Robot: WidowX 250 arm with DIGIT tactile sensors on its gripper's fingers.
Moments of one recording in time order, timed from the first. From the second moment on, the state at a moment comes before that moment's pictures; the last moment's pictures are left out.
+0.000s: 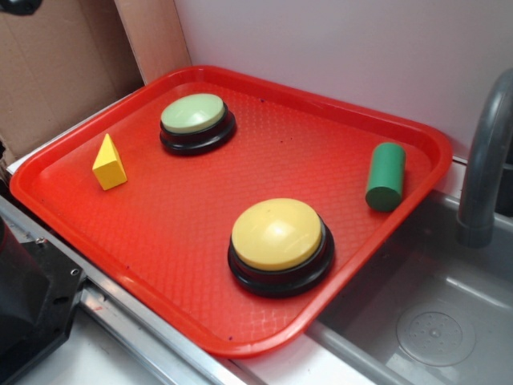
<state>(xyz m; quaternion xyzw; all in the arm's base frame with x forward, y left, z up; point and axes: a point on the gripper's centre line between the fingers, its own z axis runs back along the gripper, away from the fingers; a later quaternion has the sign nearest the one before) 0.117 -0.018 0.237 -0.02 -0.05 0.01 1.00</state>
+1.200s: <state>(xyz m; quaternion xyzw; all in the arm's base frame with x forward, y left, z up) 0.135 0.051 0.119 0.06 -0.05 0.31 0.95</state>
